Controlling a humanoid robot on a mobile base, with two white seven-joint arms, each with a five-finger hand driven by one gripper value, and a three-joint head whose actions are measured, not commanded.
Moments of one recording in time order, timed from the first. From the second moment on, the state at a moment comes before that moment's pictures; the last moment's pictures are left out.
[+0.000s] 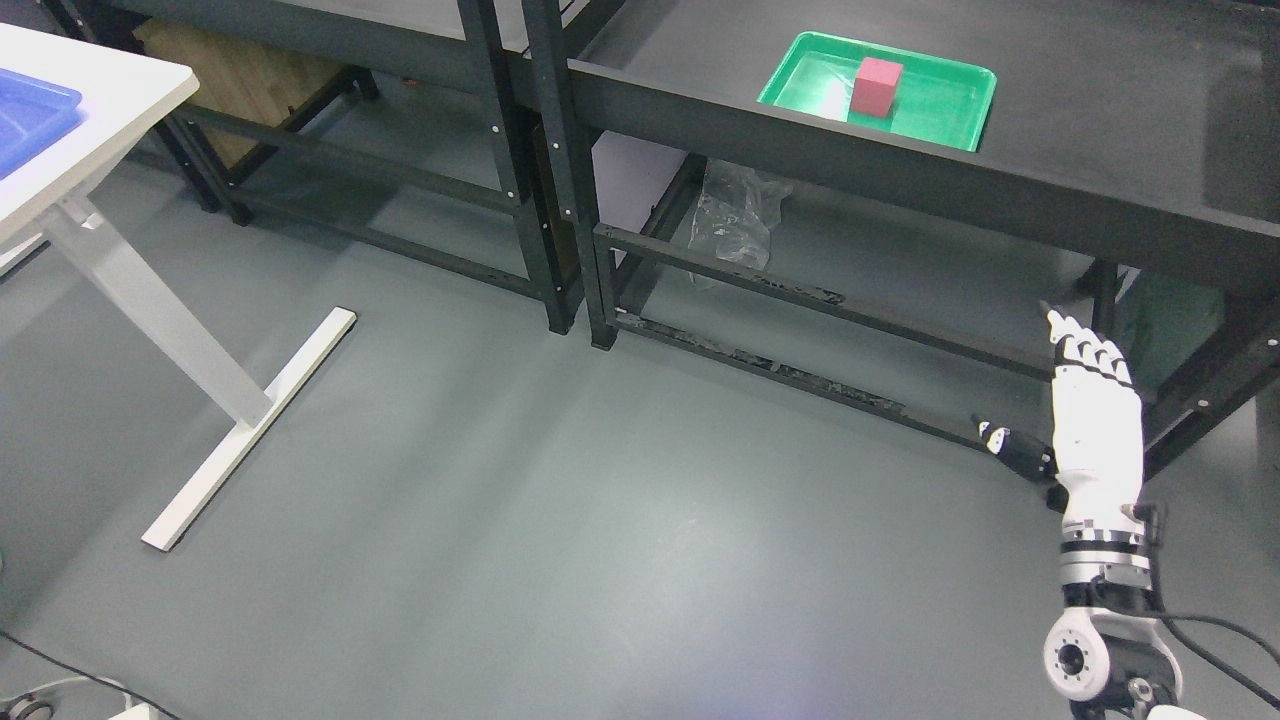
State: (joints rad) left arm 0.00 0.00 0.06 -0.08 0.00 -0.10 -0.08; right arm 0.07 -0.01 -0.07 -1.64 1.06 -0.12 -0.18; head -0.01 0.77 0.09
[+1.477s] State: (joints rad) left arm 0.00 0.00 0.06 -0.08 0.00 -0.10 -0.08; right arm 0.01 0.00 -0.06 -1.62 0.92 -0.12 -0.13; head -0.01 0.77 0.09
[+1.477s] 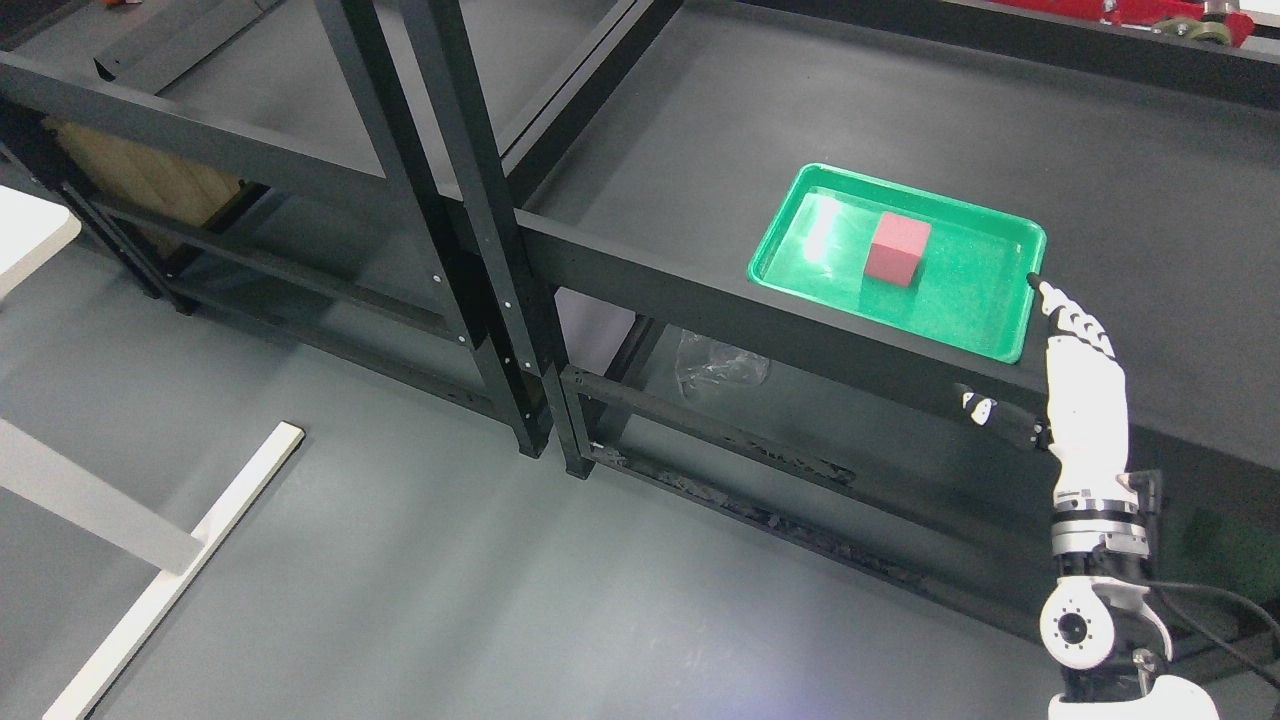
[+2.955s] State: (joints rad) left arm 0.00 0.00 0.06 -0.08 0.00 -0.10 -0.08; right arm 0.02 -0.08 0.03 -1.53 0.91 -0.02 0.02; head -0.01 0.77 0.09
